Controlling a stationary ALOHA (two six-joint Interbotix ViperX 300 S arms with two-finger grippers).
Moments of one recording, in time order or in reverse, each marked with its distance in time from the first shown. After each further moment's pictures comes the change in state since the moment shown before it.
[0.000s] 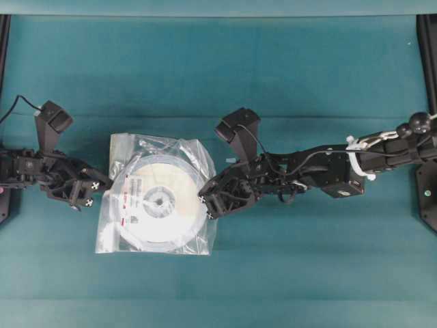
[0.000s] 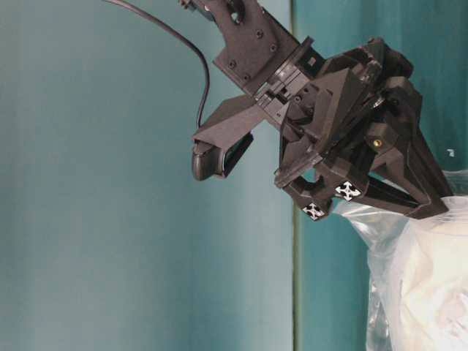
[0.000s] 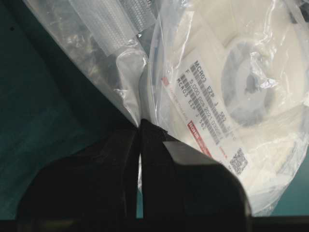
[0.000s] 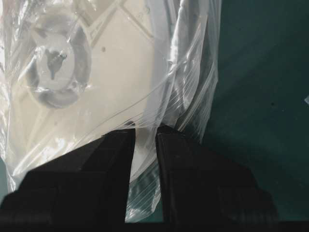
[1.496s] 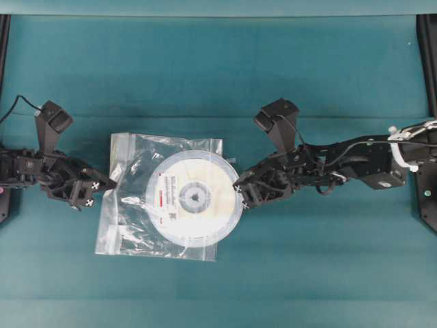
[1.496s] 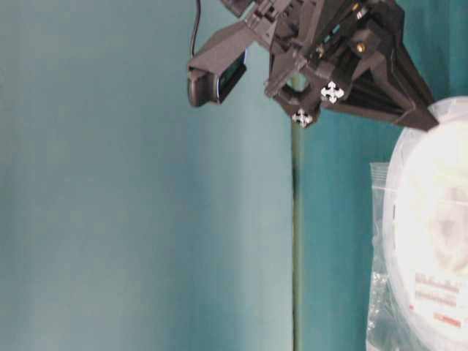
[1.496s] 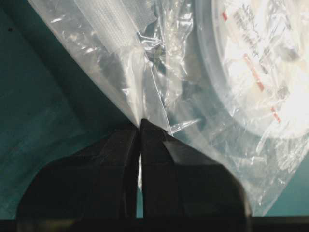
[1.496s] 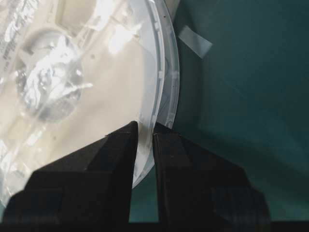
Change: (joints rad) left arm 0.000 0.002 -0.002 0.000 -0.002 0.000; right arm -0.038 -0.160 0.218 0.006 -0.002 0.000
